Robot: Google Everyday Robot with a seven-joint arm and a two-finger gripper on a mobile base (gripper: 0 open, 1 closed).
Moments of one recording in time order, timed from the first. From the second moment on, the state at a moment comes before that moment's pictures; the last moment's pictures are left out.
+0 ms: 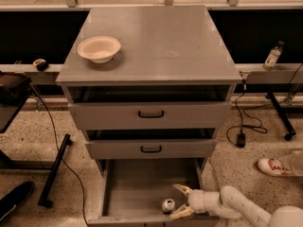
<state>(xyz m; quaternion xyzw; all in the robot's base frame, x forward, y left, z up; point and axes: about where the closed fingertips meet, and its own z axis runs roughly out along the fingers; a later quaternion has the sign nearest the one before) 0.493 -0.119 0.227 -0.52 0.64 0.36 0.44</state>
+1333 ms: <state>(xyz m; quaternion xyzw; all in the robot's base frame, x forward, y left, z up) 0.486 -0.081 0.201 -0.57 0.62 0.37 0.39</state>
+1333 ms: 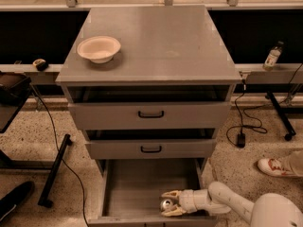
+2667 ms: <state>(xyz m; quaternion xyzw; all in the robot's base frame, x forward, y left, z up) 0.484 -0.113 0.286 -0.52 0.57 0.41 0.48</state>
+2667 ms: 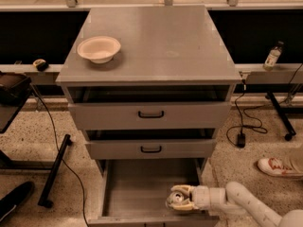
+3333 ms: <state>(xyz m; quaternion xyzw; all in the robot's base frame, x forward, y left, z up) 0.460 -0.169 0.446 -0.56 0.52 0.43 0.48</state>
